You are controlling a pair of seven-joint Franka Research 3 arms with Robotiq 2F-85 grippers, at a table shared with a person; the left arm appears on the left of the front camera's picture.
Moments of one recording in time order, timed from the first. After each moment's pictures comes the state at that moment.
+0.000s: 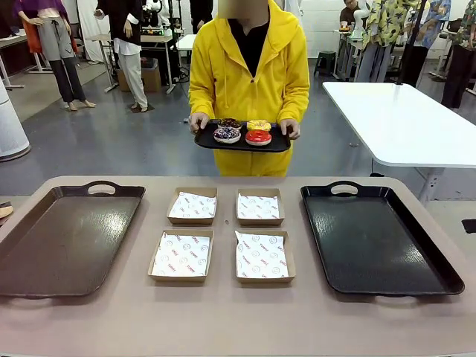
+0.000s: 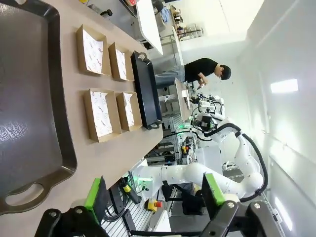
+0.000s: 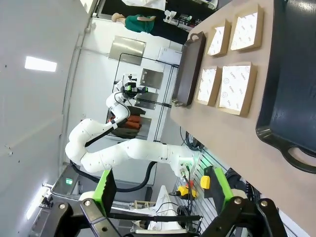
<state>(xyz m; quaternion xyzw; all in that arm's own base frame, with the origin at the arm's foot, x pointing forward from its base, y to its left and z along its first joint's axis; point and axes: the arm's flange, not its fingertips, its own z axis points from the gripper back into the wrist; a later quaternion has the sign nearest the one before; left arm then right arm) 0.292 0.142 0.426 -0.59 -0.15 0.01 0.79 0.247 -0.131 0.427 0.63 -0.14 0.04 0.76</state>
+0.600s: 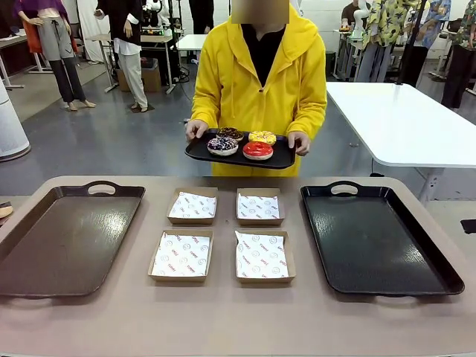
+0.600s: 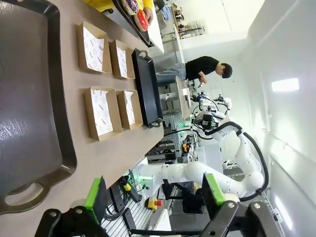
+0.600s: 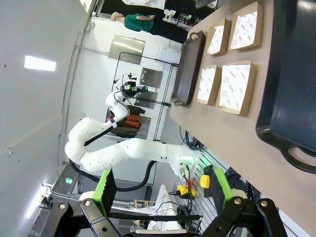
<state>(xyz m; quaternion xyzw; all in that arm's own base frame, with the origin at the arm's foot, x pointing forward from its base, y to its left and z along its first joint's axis) 0.294 0.139 0.425 -0.59 -0.15 0.01 0.79 0.247 -0.130 0.427 0.63 -0.14 0.04 0.76</state>
